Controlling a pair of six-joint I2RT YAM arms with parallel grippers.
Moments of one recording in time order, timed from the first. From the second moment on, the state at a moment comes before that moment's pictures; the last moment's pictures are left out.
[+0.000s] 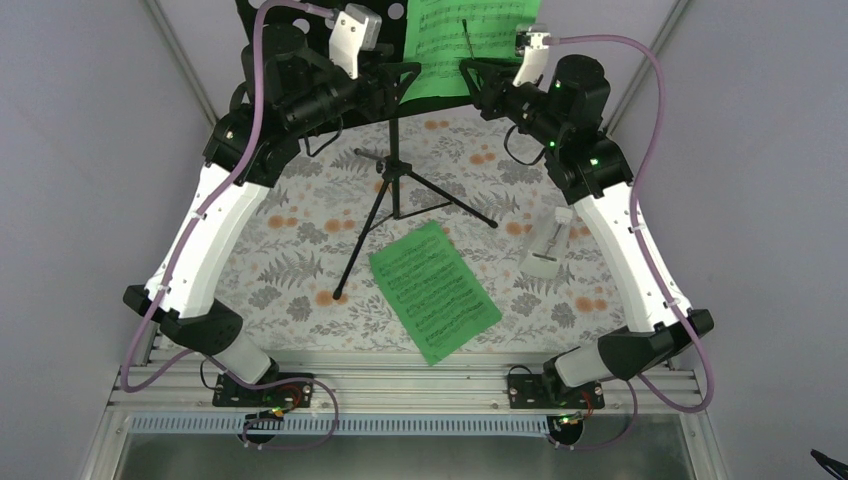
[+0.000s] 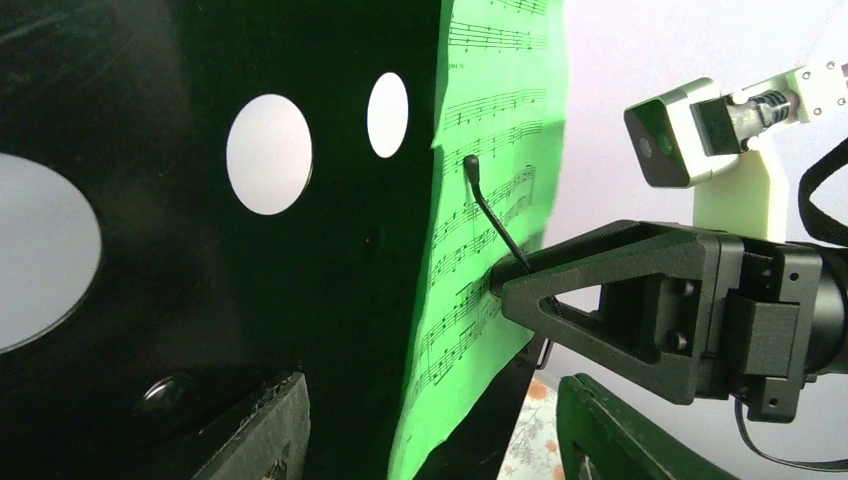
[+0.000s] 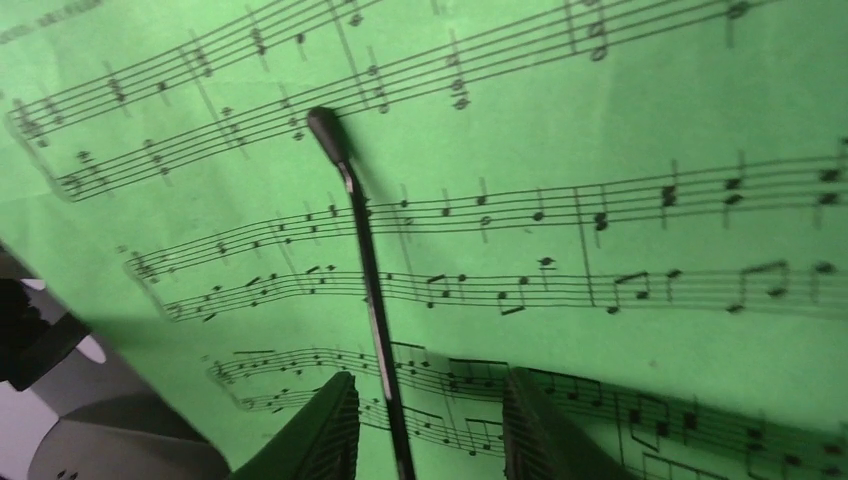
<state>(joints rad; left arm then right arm) -0.57 1.60 2.17 -0.61 0.28 -0.09 0.42 1.46 1.81 -0.36 -0.26 0.37</state>
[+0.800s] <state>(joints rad) -0.57 1.67 2.17 -0.53 0.35 -0.09 0.41 1.46 1.81 -0.31 -0.36 0.37</state>
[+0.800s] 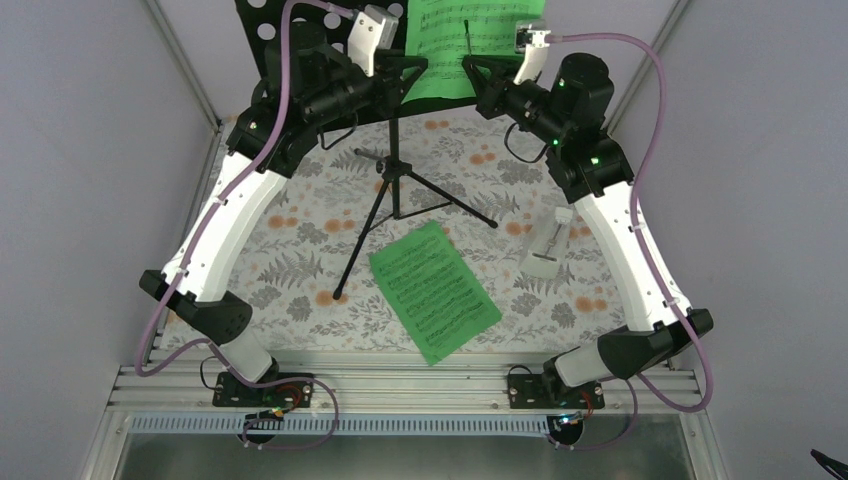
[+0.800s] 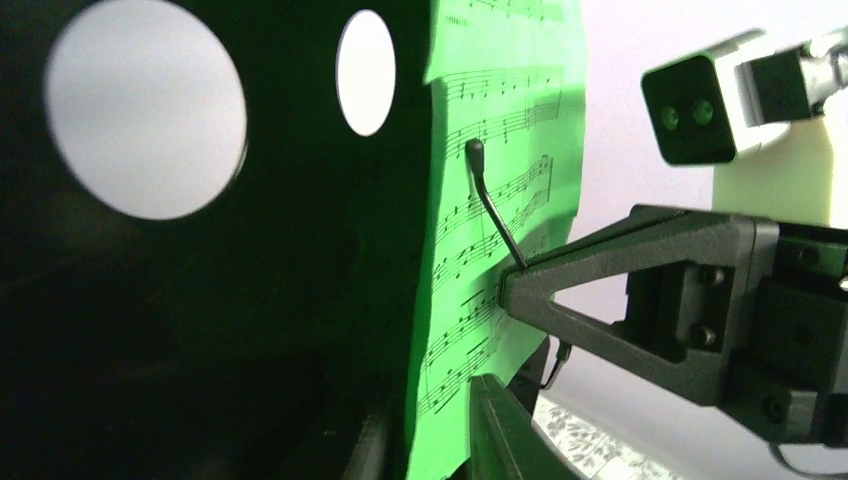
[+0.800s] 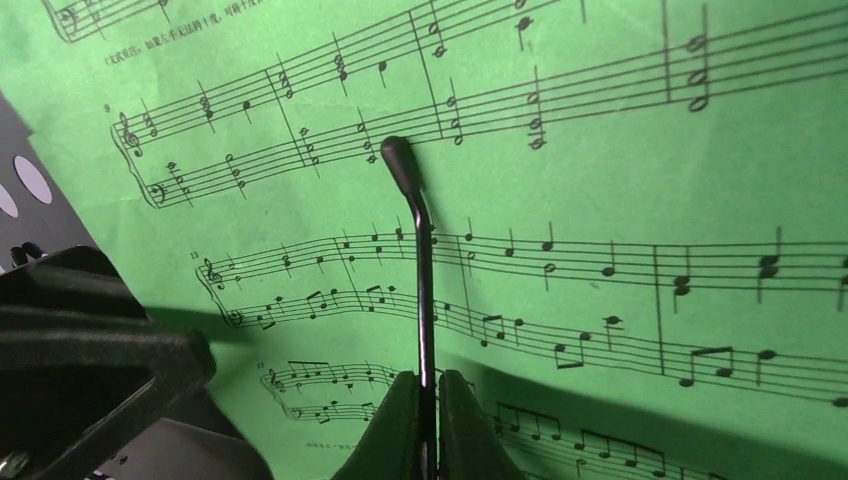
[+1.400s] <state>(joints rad) -0.57 1.60 2.05 -0.46 0.26 -0.09 0.41 1.40 1.60 -0.04 -0.41 0.37</state>
